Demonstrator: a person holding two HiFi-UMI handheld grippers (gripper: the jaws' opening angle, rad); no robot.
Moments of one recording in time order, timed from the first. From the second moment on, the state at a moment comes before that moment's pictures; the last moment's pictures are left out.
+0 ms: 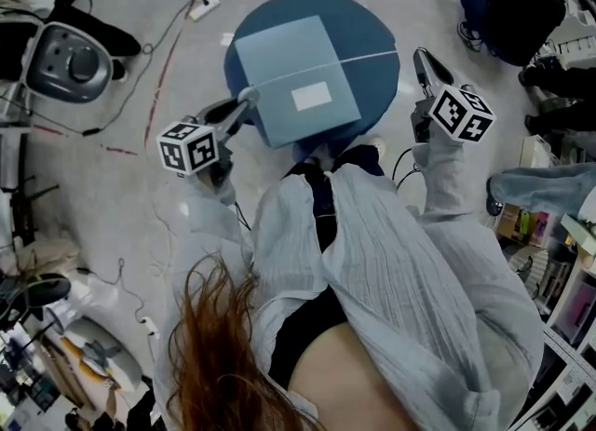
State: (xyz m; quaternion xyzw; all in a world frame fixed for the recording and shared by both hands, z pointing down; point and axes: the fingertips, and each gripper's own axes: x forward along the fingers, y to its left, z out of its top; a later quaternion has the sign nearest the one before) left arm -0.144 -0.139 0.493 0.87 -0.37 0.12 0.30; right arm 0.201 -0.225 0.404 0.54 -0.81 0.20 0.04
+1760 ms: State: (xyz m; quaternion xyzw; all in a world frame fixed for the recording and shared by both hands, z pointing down) left arm -0.176 -0.173 0.468 0.78 -0.59 0.08 0.19; right arm 0.181 -0.225 0.441 0.54 -0.81 0.16 0.14
